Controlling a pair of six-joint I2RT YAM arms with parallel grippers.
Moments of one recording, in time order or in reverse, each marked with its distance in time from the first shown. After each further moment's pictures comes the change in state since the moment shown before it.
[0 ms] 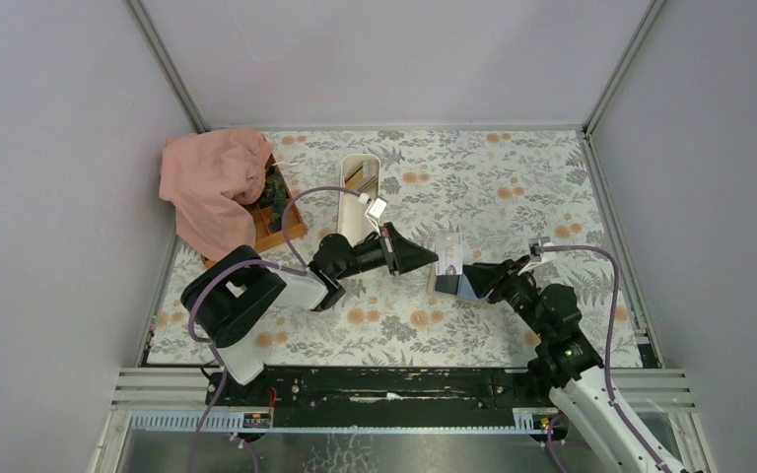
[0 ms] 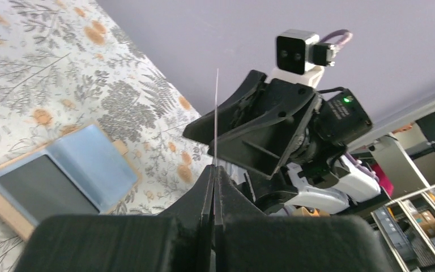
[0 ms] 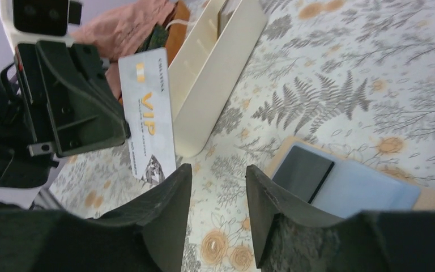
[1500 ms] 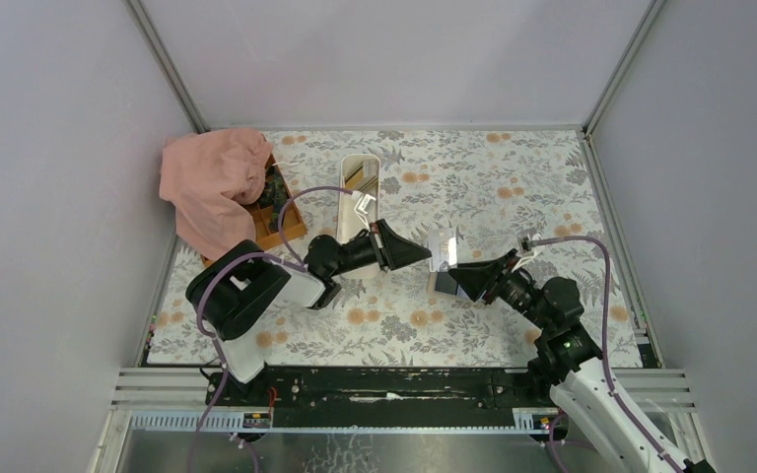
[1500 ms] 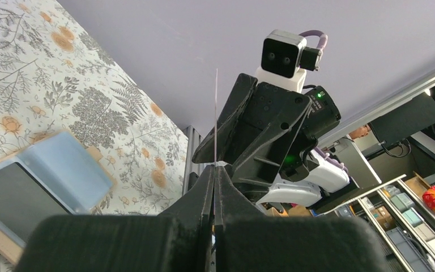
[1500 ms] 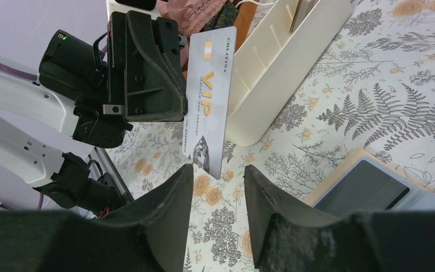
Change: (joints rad) left arm 0.066 0.053 -0.026 0.222 0.071 -0.167; right arm 0.000 0.115 0.051 0.122 -0.273 0.019
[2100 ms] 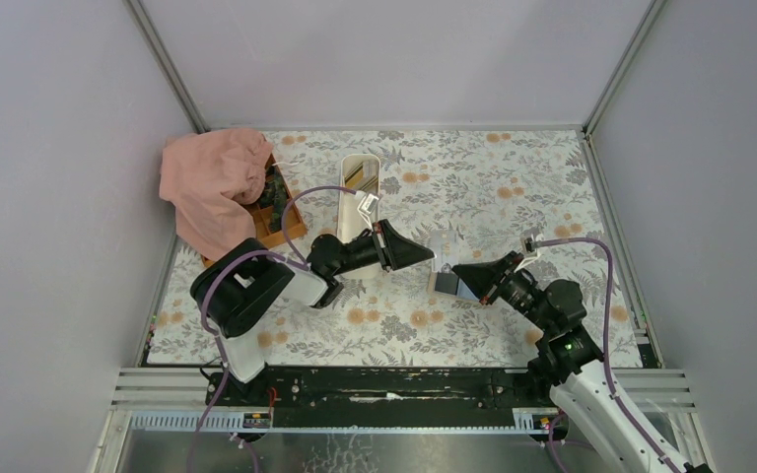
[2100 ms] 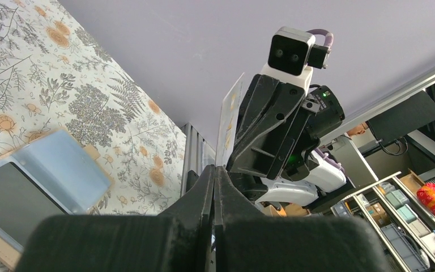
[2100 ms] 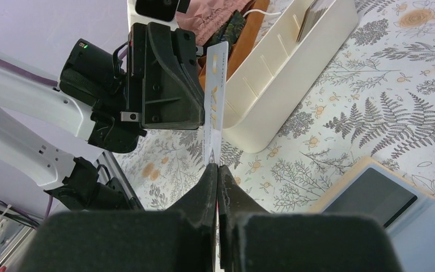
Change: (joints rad) left arm -0.011 0.029 0.024 0.006 0.008 -0.014; right arm 0.000 -0.018 0.000 0.025 -0.002 0.024
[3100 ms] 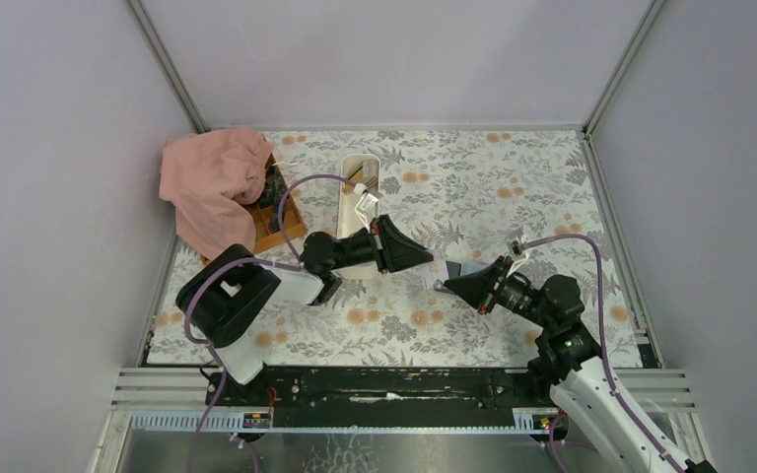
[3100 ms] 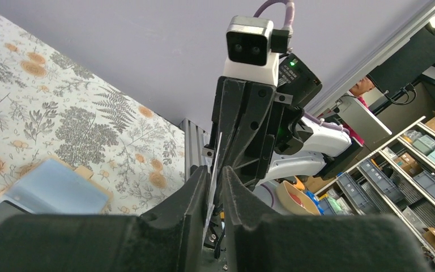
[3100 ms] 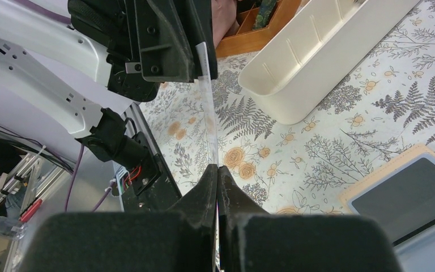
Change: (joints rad) left arm 0.003 -0.075 0.018 0.001 0.114 0.126; right arm 0.000 0.037 0.026 -0.044 -0.202 -0.029
